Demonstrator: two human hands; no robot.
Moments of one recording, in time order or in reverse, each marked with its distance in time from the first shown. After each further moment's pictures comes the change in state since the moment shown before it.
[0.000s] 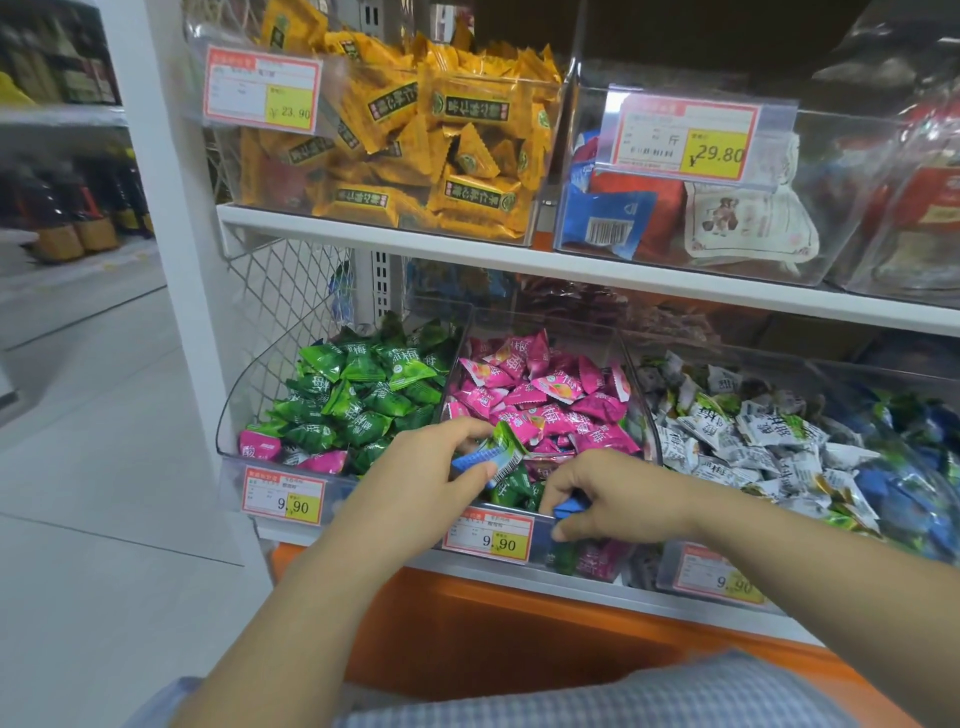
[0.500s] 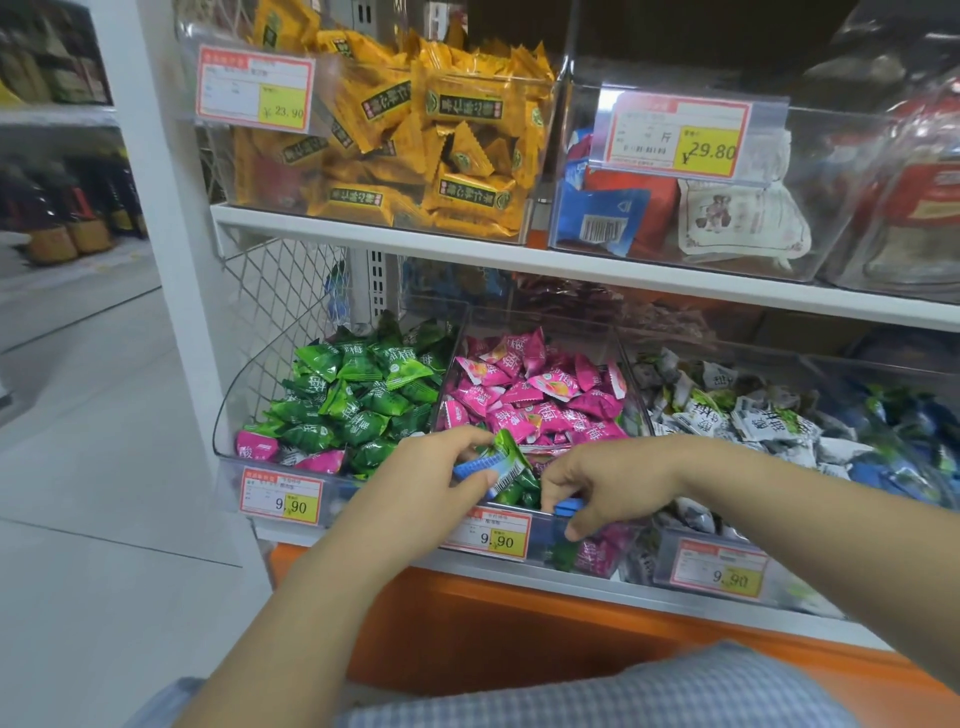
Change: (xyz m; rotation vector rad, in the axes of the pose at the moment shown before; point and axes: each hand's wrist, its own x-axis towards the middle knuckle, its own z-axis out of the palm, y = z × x) left_hand -0.001 0.000 0.003 0.016 -0.067 -0.016; right_hand 0.008 -0.002 -0.022 -0.040 -0.296 0.106
